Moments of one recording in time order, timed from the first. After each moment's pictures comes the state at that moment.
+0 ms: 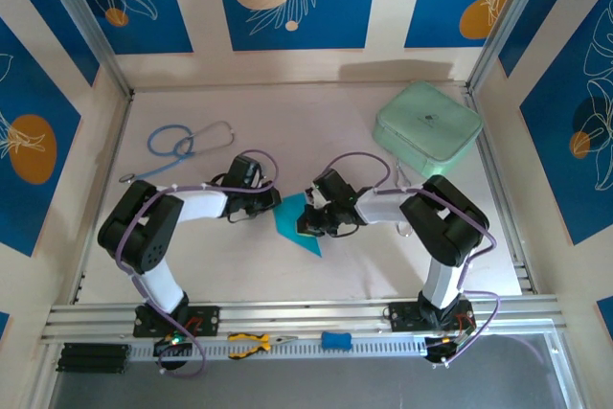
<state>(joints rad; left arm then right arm) -0.49 1.72 0.80 0.00 0.34 -0.79 0.73 1.78 0.80 -0.04 -0.53 0.80</state>
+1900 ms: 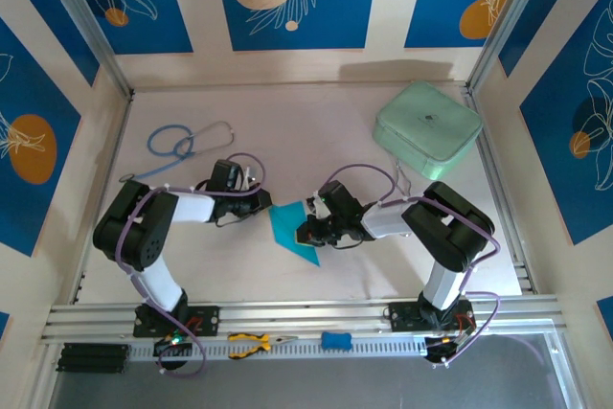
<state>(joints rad) -0.37 1.72 0.67 0.18 0.52 -0.75 0.76 1.74 0.66 0.17 -0.58 0.87</state>
